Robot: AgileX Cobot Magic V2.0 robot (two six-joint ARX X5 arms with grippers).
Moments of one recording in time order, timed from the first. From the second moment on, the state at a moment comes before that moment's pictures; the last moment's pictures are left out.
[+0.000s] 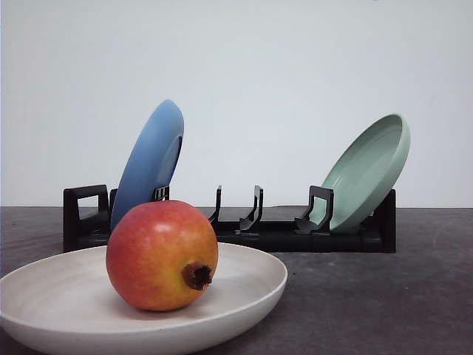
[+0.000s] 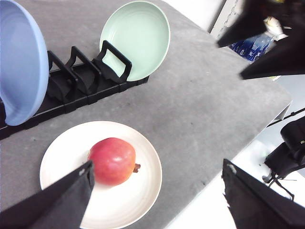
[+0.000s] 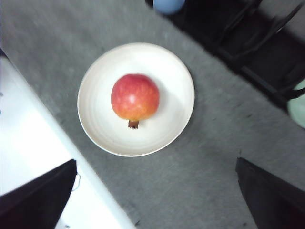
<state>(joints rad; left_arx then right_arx) -1.49 0.42 0.86 -0.90 -0.55 -0.57 0.86 0.93 1.19 -1.03 -0.06 0.15</state>
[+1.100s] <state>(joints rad) -1.49 0.42 0.86 -0.90 -0.68 -0.54 0.86 0.28 0.73 -0.77 0.08 0.32</state>
